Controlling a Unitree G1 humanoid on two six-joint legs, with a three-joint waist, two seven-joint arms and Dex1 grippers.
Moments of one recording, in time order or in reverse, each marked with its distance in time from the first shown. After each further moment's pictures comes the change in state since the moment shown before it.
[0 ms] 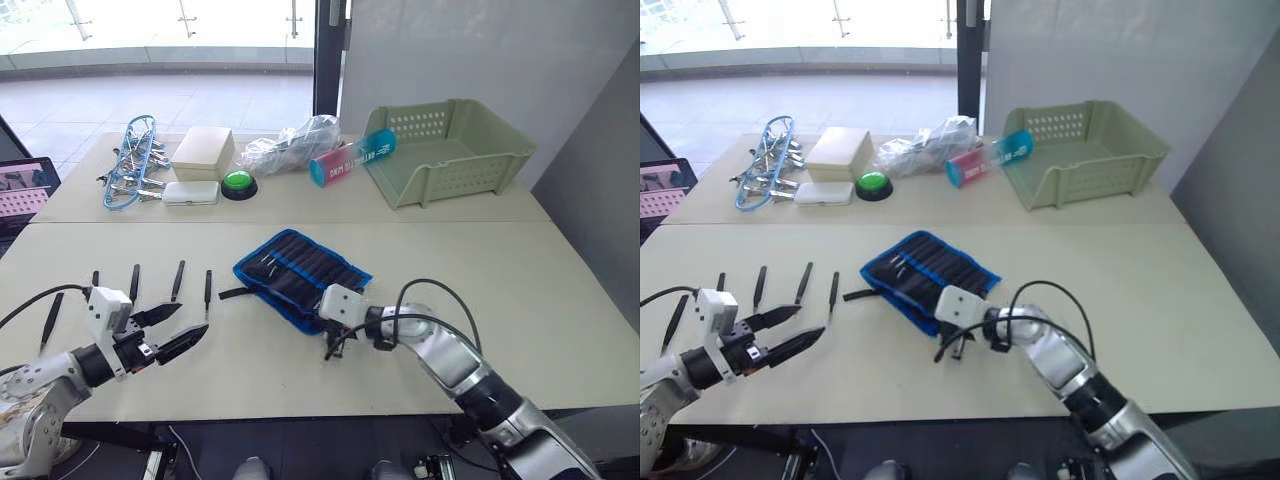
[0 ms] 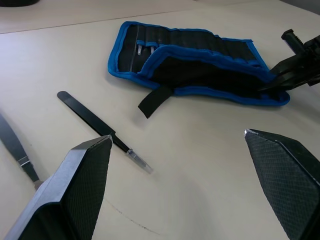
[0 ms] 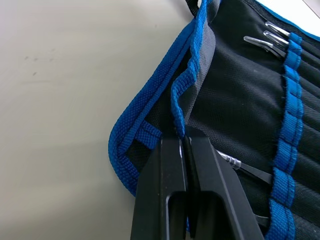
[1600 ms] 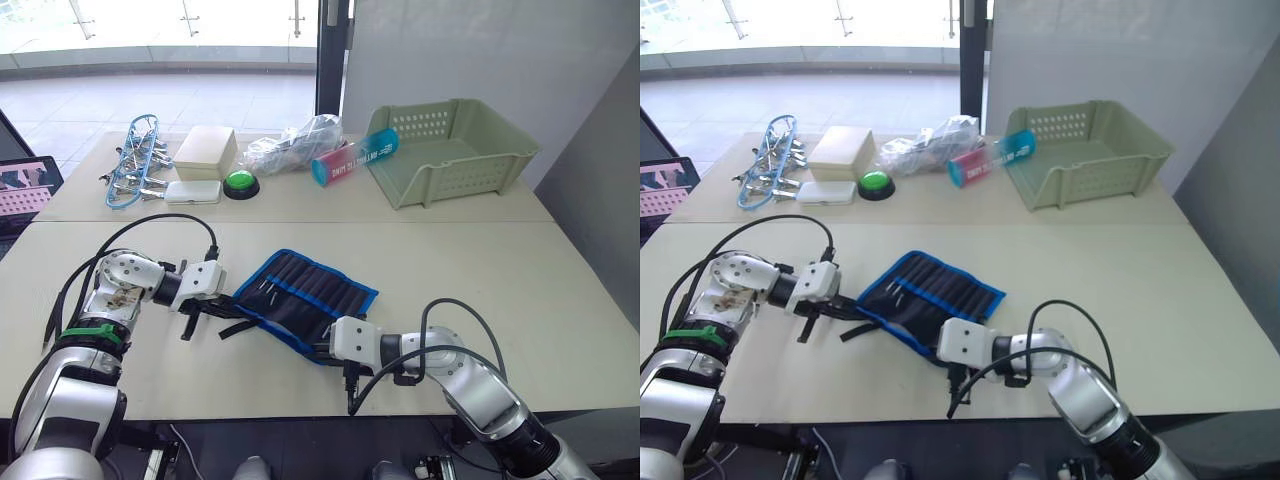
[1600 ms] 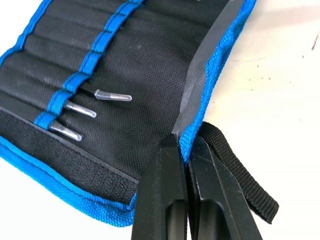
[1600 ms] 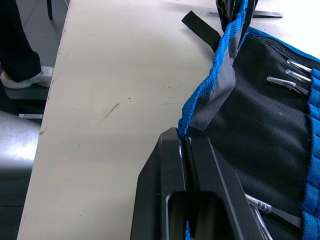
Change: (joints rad) left arm -0.826 0.018 -0.617 0.937 0.481 -0.878 -0.633; right arm 0.170 -0.041 -0.035 -0.344 0.009 0.166 0.144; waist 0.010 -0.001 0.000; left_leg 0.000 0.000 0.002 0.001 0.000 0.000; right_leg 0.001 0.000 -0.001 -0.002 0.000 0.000
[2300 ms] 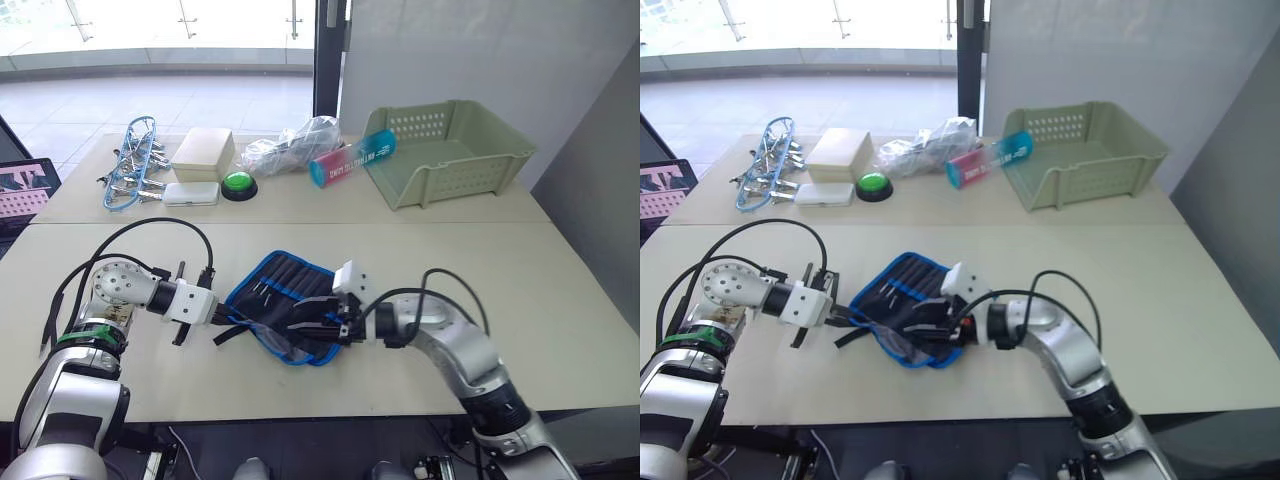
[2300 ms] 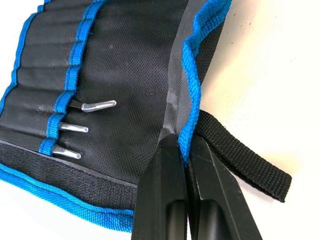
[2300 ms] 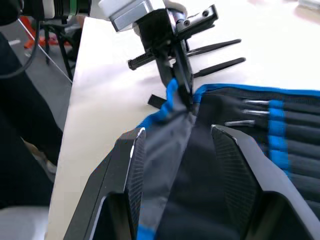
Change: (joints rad) left arm -0.028 -0.016 0.024 0.214 0.066 -0.459 0.018; right arm -0.143 0.214 -0.154 0.205 0.295 0.217 0.020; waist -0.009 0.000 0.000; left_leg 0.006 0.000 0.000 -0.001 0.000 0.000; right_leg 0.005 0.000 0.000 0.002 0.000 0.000
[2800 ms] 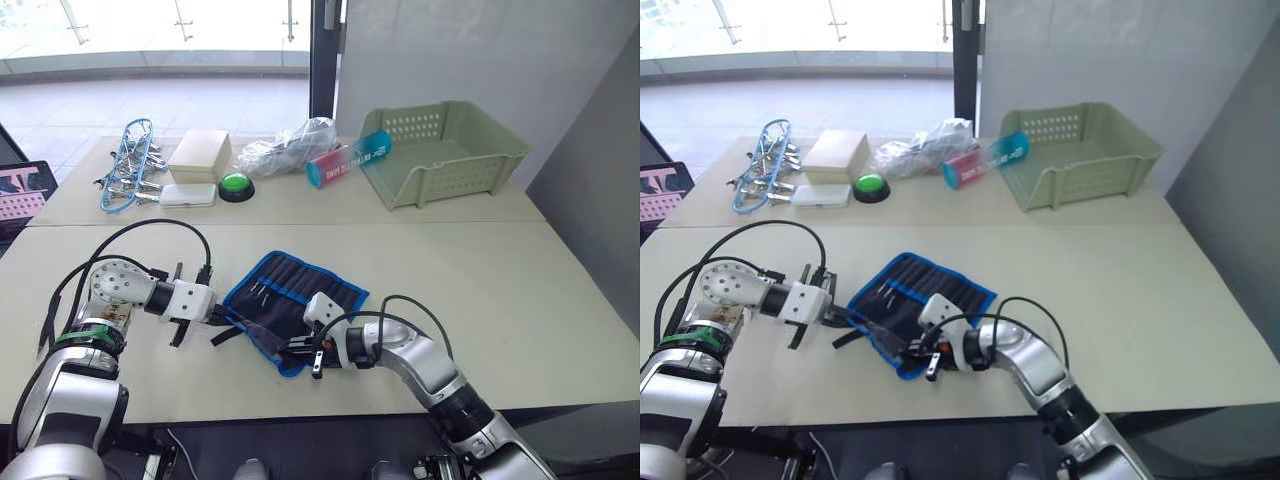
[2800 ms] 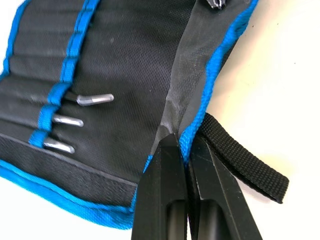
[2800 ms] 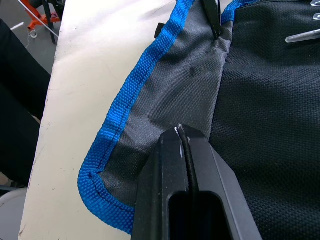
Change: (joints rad) left arm 0.014 0.018 -0.010 -0.031 -0.011 0.141 -0.015; right arm 0.002 0.053 0.126 0.187 -0.105 -0.031 -0.036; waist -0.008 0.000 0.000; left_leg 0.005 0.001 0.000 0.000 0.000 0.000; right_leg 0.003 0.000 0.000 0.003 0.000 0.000
